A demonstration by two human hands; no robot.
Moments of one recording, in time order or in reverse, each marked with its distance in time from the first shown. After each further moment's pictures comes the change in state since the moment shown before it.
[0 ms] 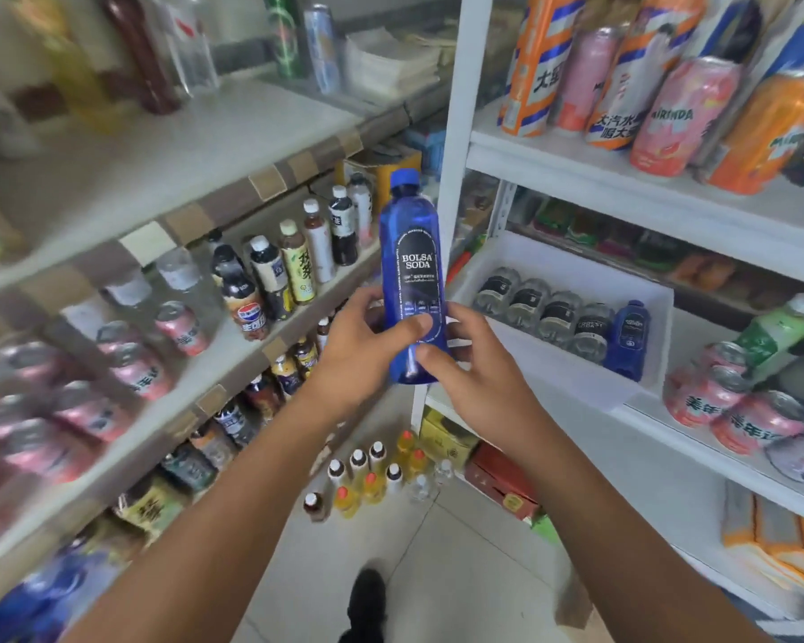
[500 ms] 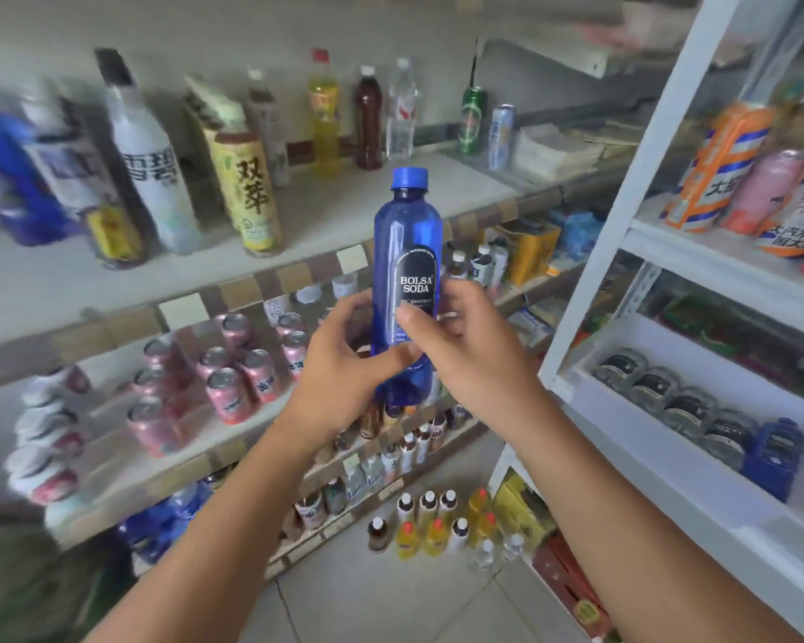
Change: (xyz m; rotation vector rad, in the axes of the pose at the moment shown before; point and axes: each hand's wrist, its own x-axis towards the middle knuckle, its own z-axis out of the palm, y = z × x) left_hand -0.121 0.068 -0.126 0.127 0.343 0.278; right_hand -0.014 -0.124 0.118 -0.065 -0.170 -0.265
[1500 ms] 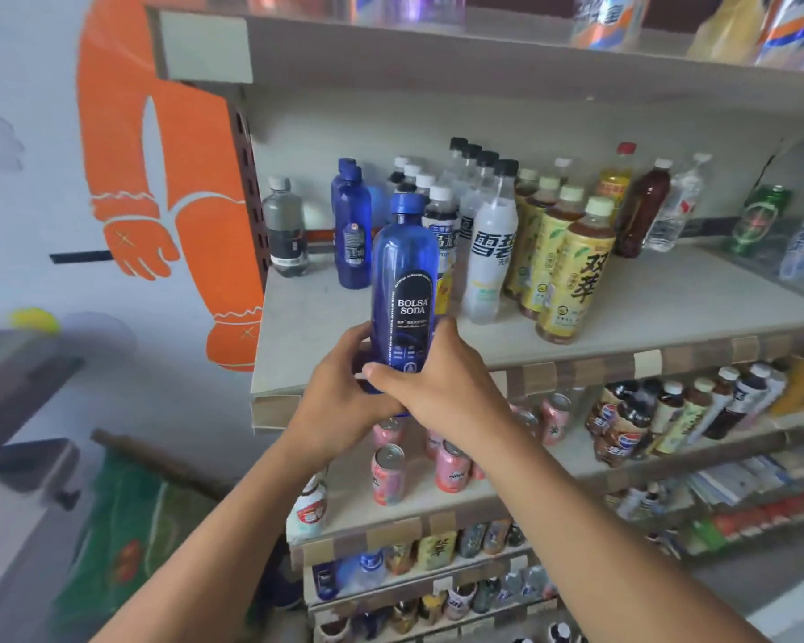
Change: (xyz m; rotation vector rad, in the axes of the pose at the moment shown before) left_hand -0.019 0.024 -0.356 0.318 0.315 0.039; right_hand 0.059 -0.146 0.346 -0.209 -0.309 -0.136
